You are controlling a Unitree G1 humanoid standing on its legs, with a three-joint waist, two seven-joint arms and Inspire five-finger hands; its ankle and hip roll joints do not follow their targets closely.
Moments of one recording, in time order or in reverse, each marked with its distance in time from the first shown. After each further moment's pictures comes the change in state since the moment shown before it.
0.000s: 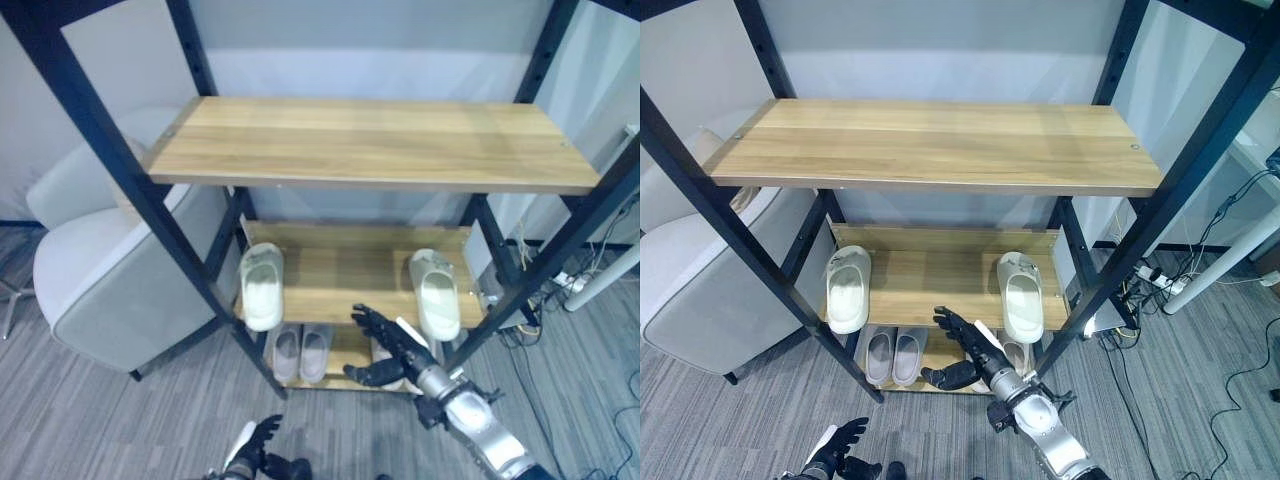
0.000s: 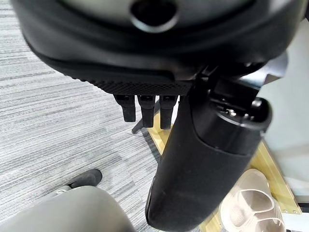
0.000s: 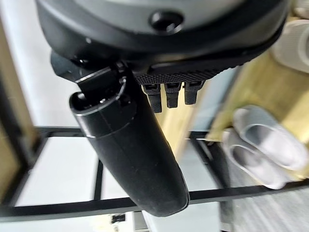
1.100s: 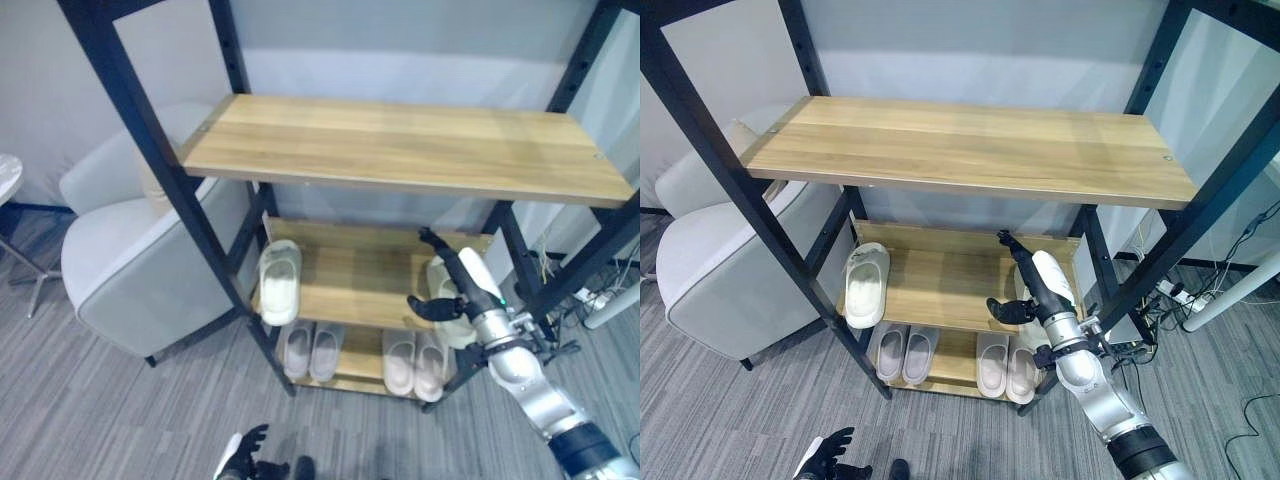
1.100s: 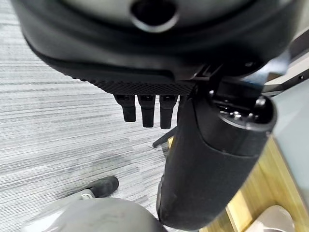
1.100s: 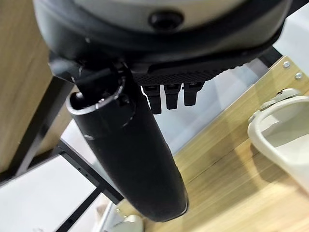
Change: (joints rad) left arm 0.021 -0.016 0.095 0.067 -0.007 -0.010 0.021; right arm -0.142 -0.179 -0.191 0.047 -0.457 -0.034 -0.294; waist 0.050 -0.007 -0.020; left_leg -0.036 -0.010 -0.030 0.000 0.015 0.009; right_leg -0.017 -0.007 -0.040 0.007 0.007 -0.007
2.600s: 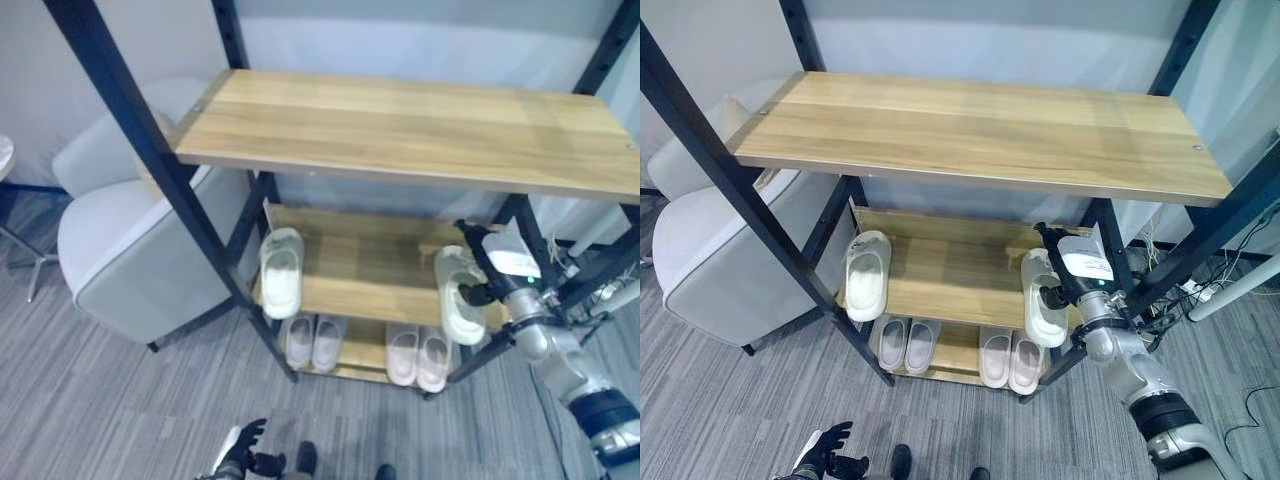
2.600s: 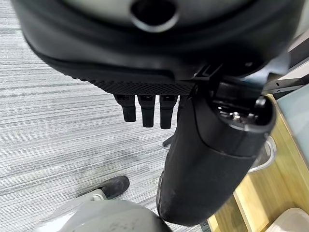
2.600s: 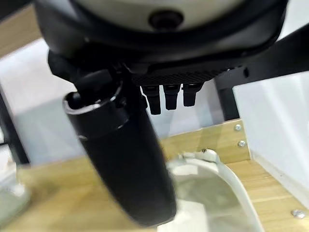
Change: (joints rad) left arm -0.075 -0.001 -0.019 0.070 -0.001 0.000 -0.004; right arm -0.227 -0.140 0.091 0.297 -0.360 0.098 -0.066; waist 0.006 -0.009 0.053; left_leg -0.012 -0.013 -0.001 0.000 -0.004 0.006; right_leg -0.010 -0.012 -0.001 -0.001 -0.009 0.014
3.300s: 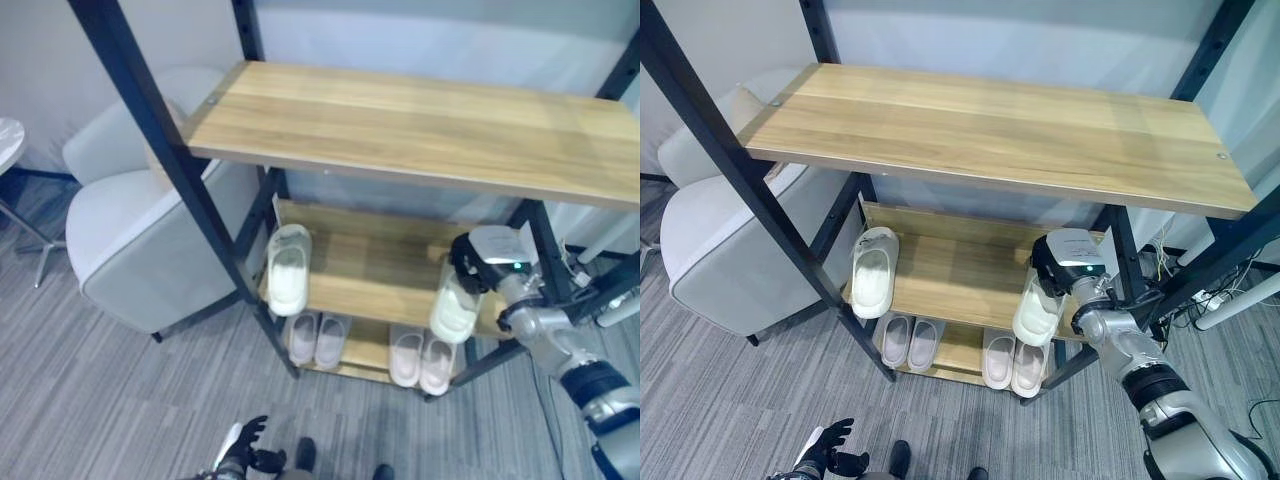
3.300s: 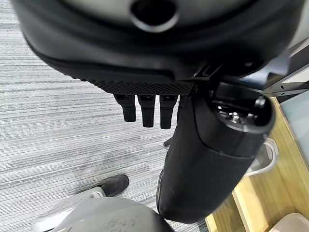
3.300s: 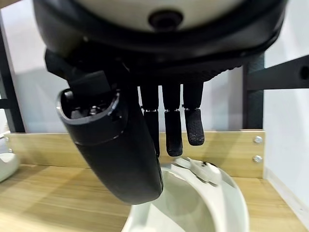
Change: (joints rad) left arm -0.011 0.000 -0.008 0.004 -0.003 0.001 0.004; right arm -0.124 0.006 0.077 0.083 -0.058 0.040 0.002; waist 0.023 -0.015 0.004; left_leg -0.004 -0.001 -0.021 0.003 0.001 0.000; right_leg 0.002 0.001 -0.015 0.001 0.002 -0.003
